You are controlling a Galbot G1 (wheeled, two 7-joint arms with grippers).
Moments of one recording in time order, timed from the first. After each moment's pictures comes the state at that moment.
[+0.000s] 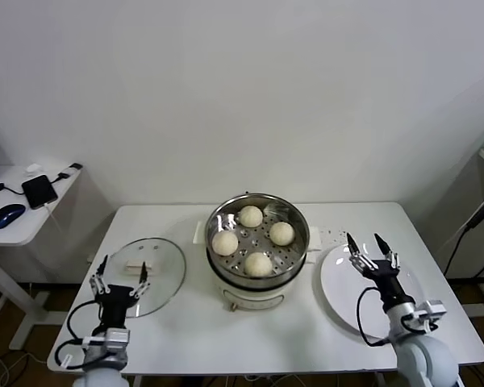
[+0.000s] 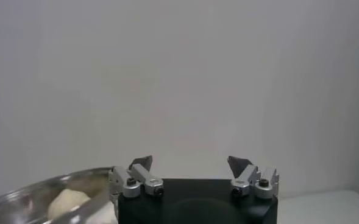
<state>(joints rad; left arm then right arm) 1.50 -1.57 -0.71 -1.96 0.60 0.00 0.00 -1.39 1.19 0.63 1.79 0.64 0.10 -0.17</state>
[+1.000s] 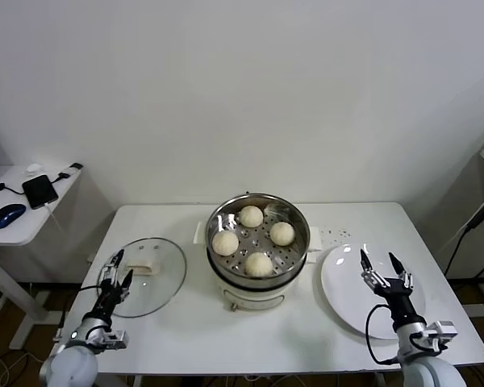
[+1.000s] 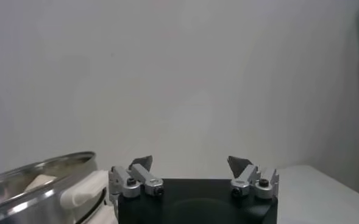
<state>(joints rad) 1.31 -1.27 -0.69 -1.52 1.25 -0.20 -0.13 -1.46 1.22 0.68 1.79 0.63 0.12 -0.14</state>
